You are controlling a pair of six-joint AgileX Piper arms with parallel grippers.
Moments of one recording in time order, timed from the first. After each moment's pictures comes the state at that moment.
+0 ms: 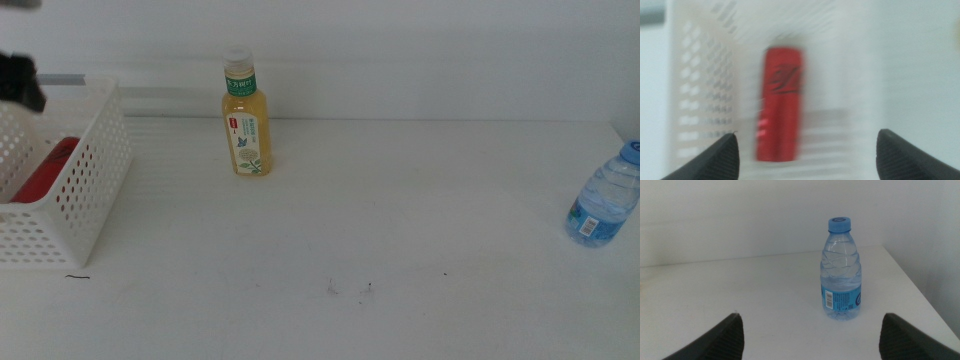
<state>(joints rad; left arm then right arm) 0.27 1.77 -1.65 -0.17 1.04 0.44 0.02 0.00 0.00 -0.14 0.22 0.23</state>
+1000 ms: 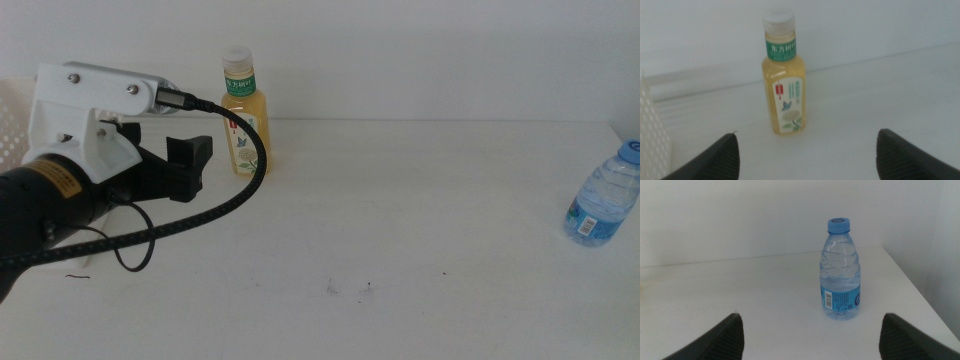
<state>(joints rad) -0.34 1.15 -0.63 -0.08 -0.08 0.03 0.02 0.00 0.00 -0.14 0.22 0.23</state>
